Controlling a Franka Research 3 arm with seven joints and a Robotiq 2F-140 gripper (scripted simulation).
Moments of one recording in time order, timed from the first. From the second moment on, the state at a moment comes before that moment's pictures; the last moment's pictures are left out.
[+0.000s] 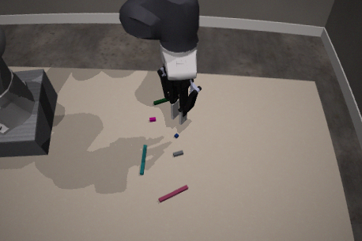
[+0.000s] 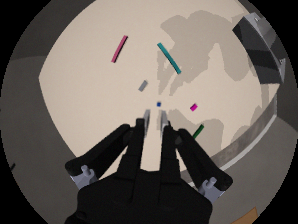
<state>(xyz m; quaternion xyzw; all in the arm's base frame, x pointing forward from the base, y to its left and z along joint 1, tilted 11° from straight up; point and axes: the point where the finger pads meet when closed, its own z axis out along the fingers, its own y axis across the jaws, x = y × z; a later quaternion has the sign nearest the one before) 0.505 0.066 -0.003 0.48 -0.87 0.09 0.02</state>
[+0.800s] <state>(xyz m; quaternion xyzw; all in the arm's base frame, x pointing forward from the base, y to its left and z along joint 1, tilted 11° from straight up) 0.502 0.062 -0.003 0.47 -0.88 0.09 0.02</state>
